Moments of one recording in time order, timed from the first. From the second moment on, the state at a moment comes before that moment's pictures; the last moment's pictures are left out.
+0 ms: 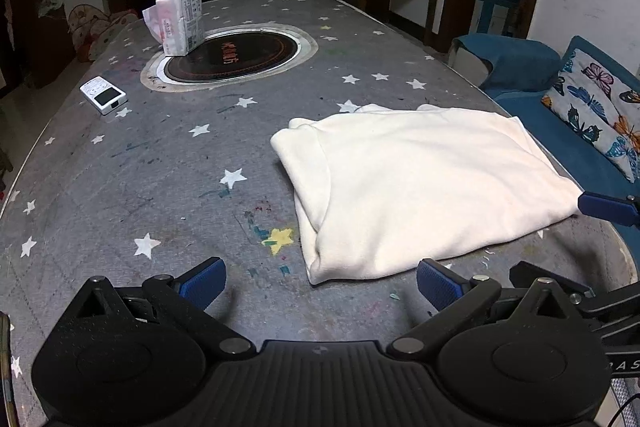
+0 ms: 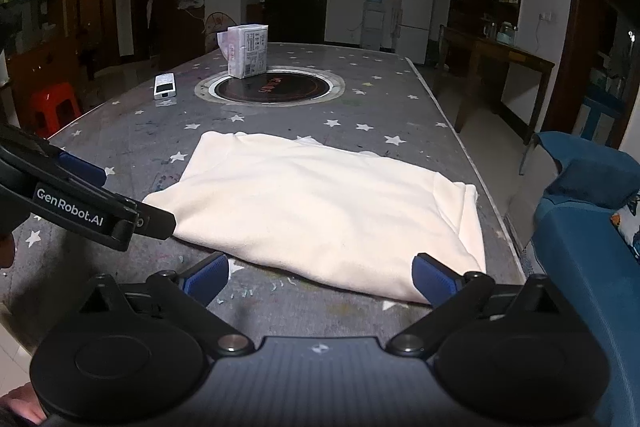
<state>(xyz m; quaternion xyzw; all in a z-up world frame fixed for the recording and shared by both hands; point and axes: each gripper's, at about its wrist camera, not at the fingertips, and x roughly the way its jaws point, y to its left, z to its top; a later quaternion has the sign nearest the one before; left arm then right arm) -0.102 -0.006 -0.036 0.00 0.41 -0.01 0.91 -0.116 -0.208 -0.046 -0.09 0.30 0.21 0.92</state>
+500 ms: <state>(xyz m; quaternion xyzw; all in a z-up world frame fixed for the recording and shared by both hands) -0.105 -0.014 -0.037 0.02 0.41 -0.01 0.91 -0.121 -0.210 -0.047 -0.09 0.31 0.21 0.92</state>
